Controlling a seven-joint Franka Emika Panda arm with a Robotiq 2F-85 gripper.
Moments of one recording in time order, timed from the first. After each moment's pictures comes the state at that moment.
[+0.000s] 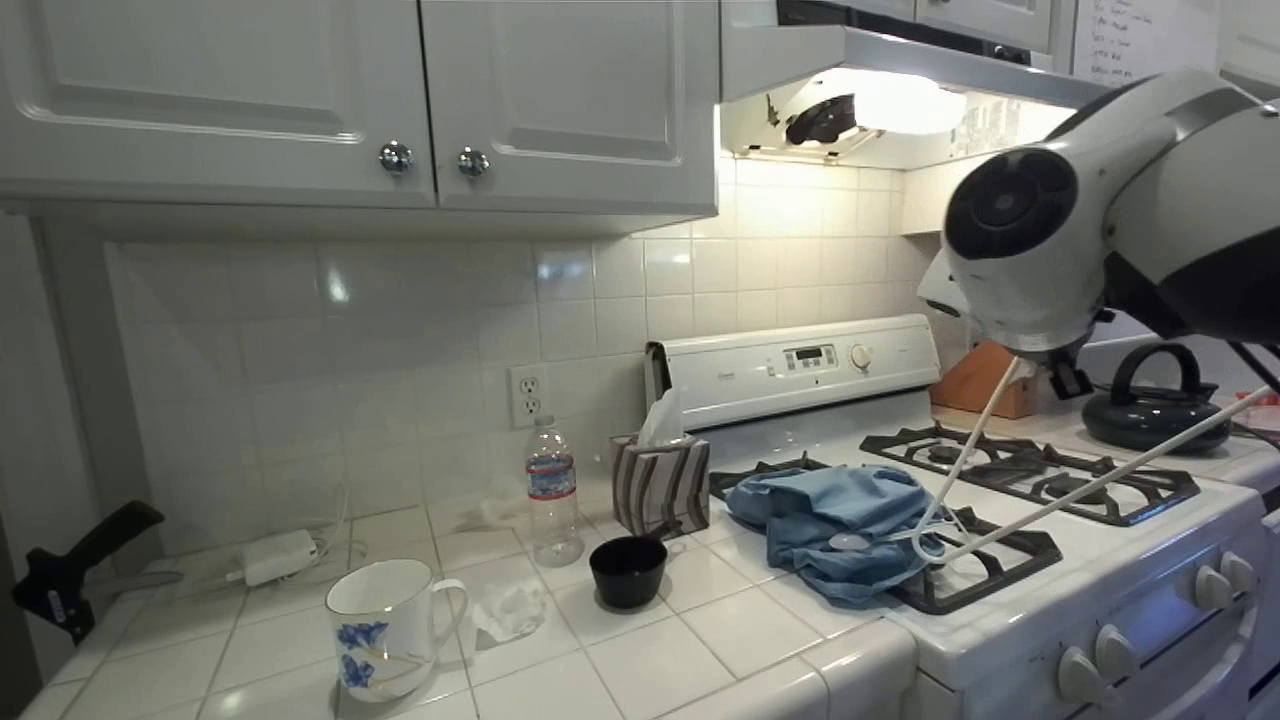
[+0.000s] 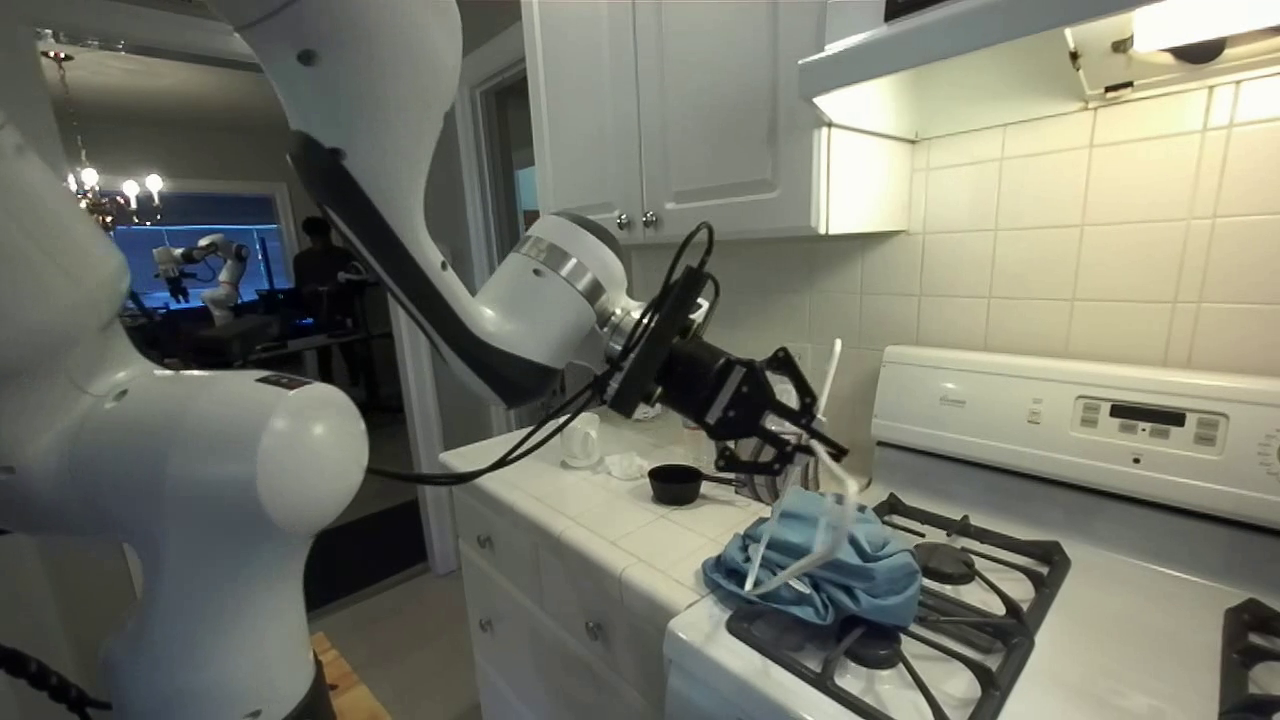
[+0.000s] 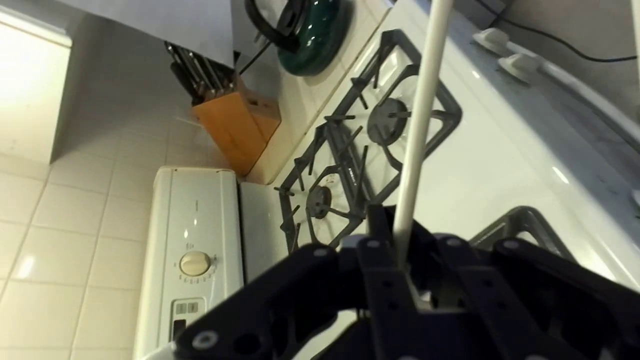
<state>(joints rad) 0.57 -0.53 -0.82 -2.74 -1.83 1.88 0.24</state>
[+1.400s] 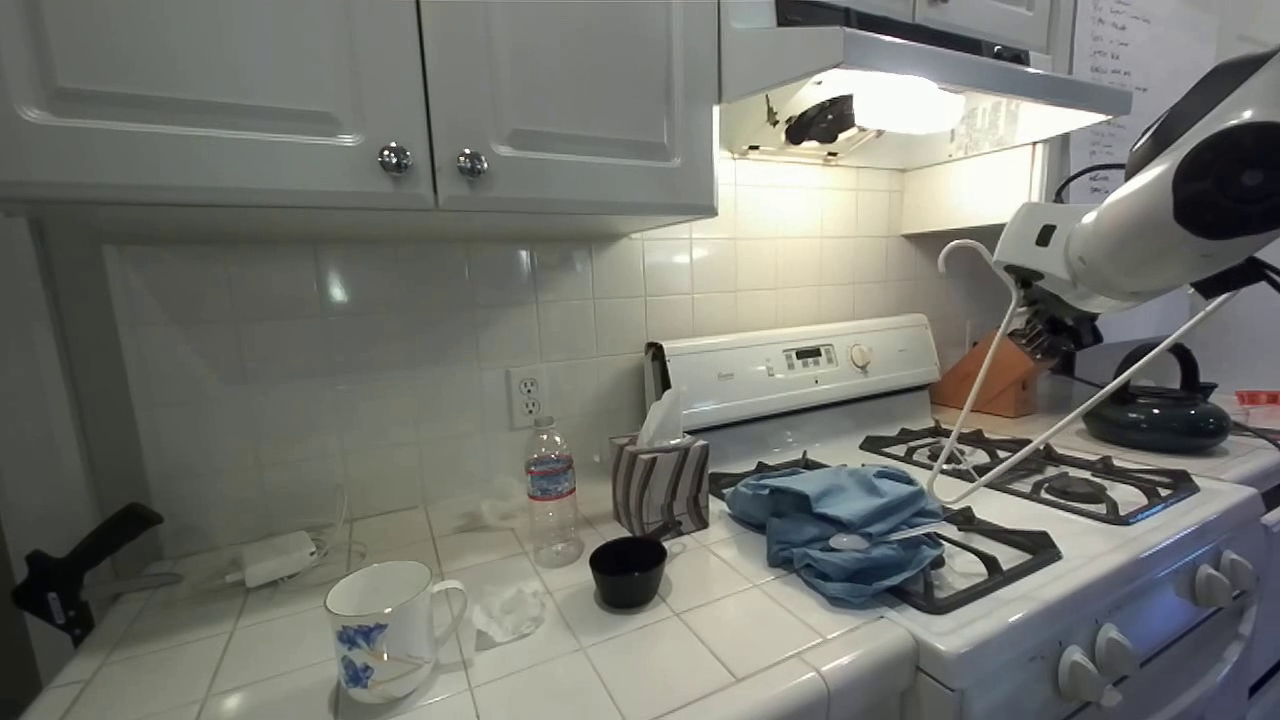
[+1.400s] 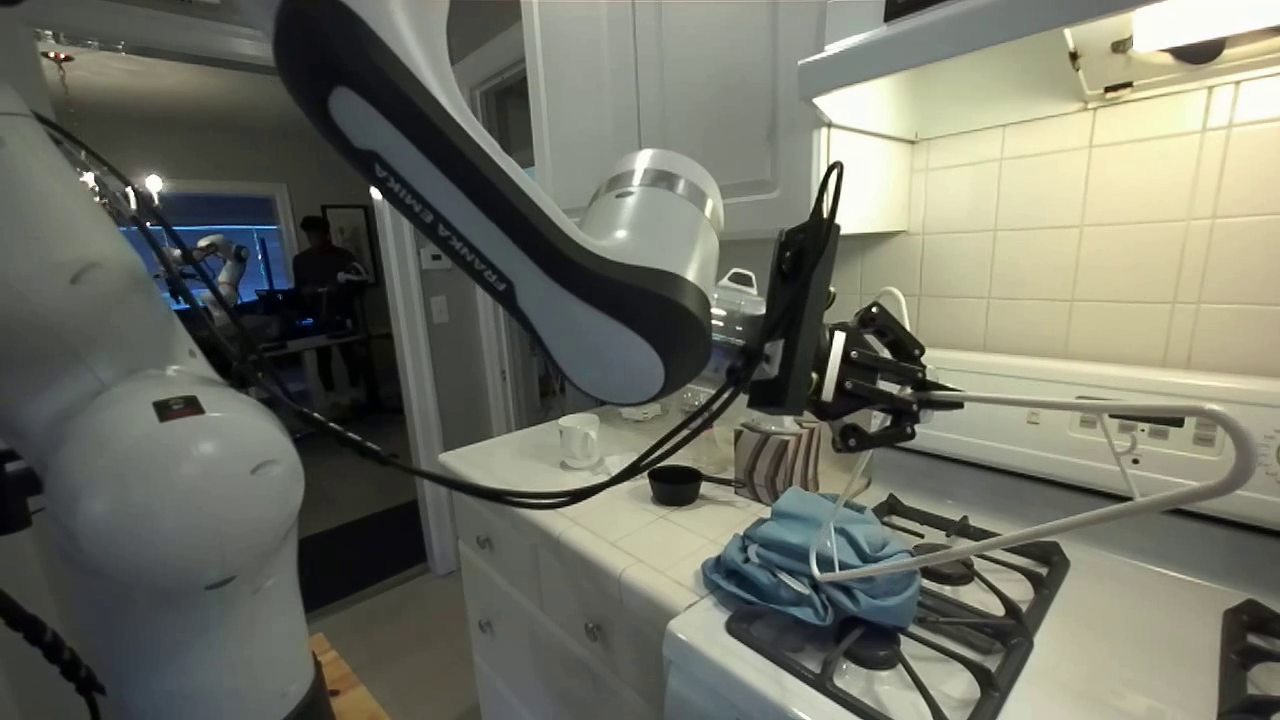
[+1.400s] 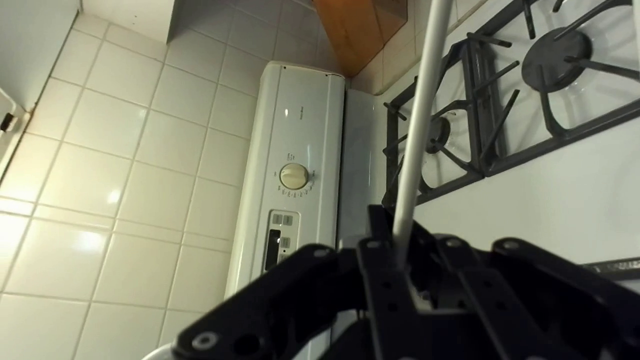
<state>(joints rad) 0.01 -0.37 -0.64 -2.59 -2.52 2.55 0.50</state>
